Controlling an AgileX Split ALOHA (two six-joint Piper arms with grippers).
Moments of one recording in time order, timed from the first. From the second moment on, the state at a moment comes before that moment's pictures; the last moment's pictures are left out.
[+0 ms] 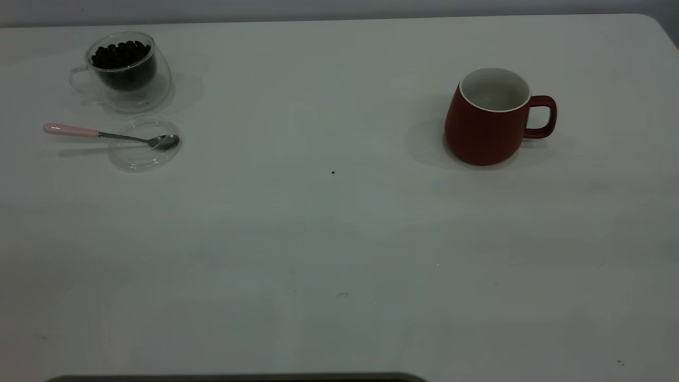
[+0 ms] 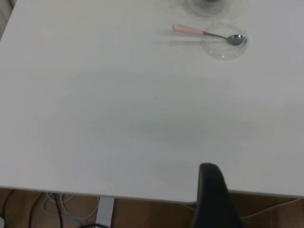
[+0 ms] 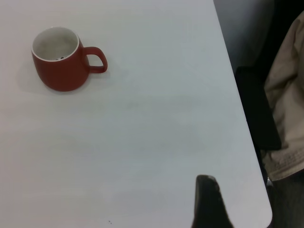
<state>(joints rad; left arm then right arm) 0.10 -0.02 -0.49 -0.01 1.14 0.01 0.02 0.03 -0.47 -0.10 1.13 0.08</state>
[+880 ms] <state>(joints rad) 0.10 -0.02 -0.49 -0.01 1.14 0.01 0.02 1.00 -0.58 0.33 0.53 -0.52</state>
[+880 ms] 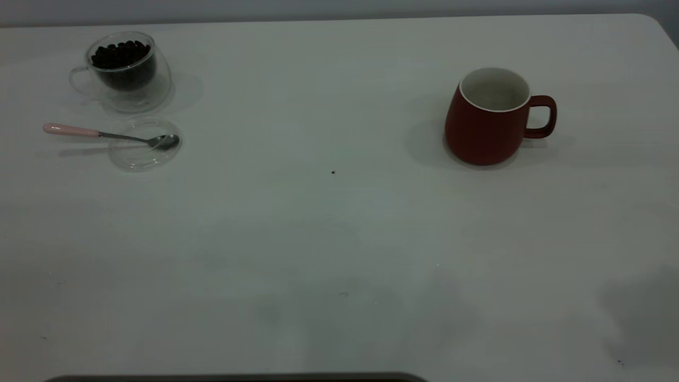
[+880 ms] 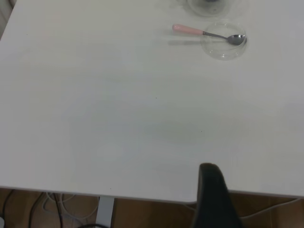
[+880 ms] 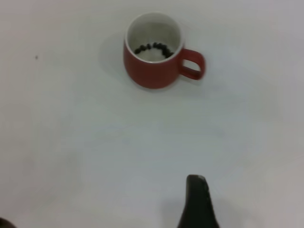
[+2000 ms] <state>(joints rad) 0.10 -0.02 -0.49 -0.01 1.14 0.01 -0.05 2.29 -1.22 0.88 0.27 -2.04</state>
